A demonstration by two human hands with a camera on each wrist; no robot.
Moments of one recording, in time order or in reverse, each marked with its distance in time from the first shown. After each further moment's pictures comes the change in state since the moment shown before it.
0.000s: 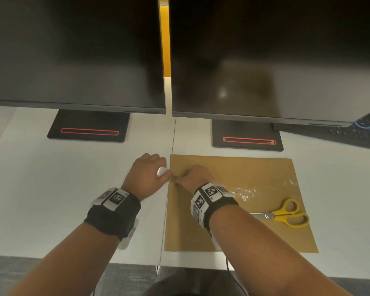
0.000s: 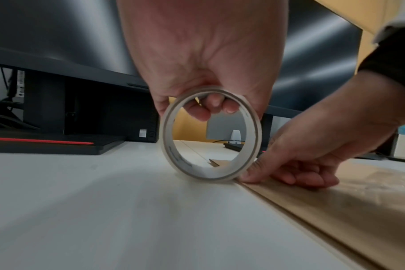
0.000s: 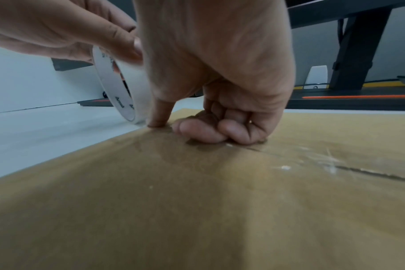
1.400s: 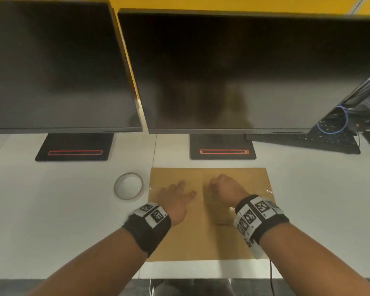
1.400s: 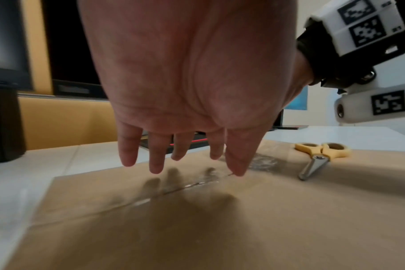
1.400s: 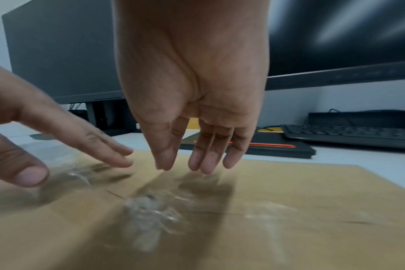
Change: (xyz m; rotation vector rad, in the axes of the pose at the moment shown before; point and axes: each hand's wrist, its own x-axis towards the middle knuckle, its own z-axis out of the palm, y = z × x) left_hand 0.009 0.119 0.045 0.409 -0.628 0.056; right_hand -0.034 0.121 -0.086 -0.257 0.085 -0.247
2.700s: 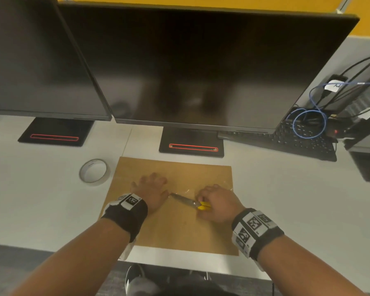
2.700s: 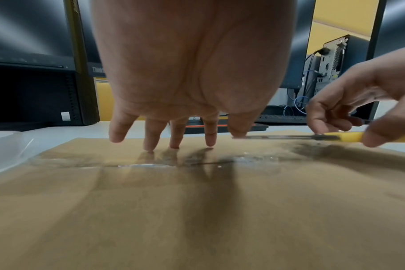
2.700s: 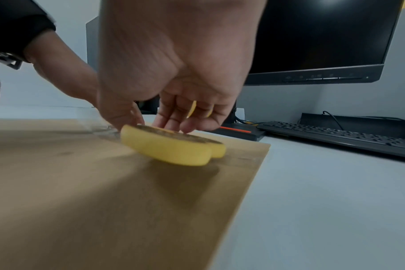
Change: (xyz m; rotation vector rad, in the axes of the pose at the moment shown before) left_hand 0.026 0.073 0.004 -0.282 0.153 -0.359; right_hand -0.049 0.118 -0.001 -0.170 0.032 -0.400
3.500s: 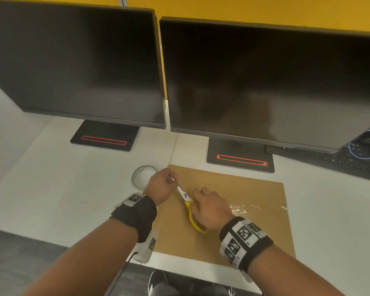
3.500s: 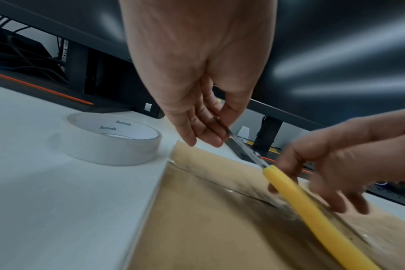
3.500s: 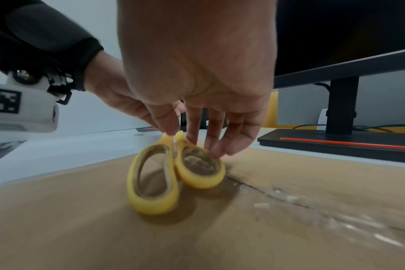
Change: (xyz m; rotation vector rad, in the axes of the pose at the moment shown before) left_hand 0.006 -0.124 -0.035 -0.877 0.292 -0.016; right_hand 0.093 -0.154 0.017 0.009 0.016 0.113
